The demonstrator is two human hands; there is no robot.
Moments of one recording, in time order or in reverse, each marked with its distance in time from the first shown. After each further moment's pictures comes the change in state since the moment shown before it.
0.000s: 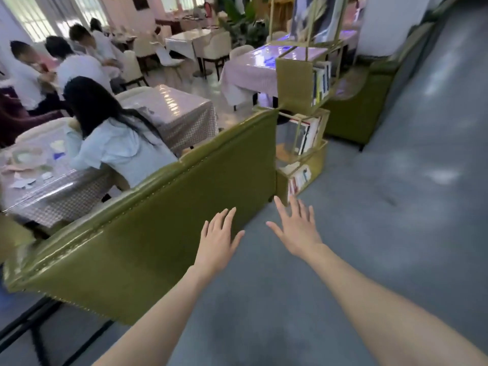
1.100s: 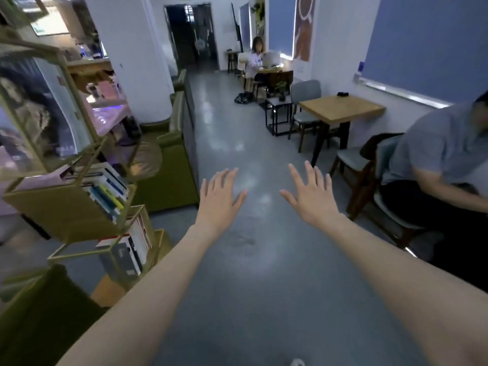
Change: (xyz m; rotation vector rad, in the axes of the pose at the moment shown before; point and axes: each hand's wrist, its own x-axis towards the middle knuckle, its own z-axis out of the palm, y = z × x) left_hand 0.504 0.505 0.037 -0.241 0.094 1.002; right_hand 0.152 0.470 -0.235 -0.194 0.392 0.936
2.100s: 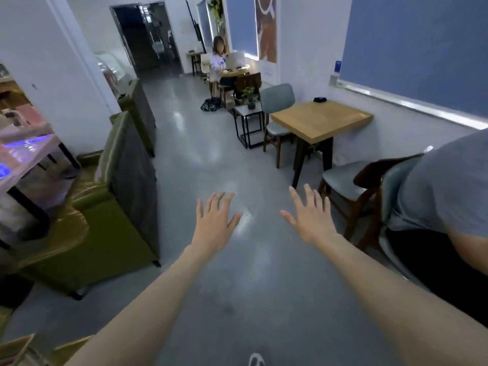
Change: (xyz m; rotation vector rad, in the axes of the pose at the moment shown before) left_hand 0.453 -0.001 0.288 -0.004 -0.164 0.100; right_hand 0.439 0.201 0.153 0.041 -0.159 0.193
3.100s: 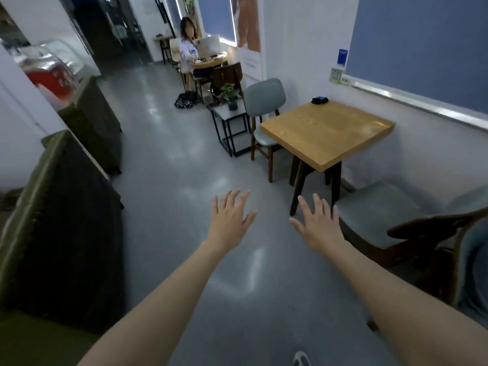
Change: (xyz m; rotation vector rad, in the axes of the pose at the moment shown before) left_hand 0.497 -0.057 0.181 -0.039 -0.137 0.140; right_hand 0.481 0.073 0.073 0.043 -0.090 0.135
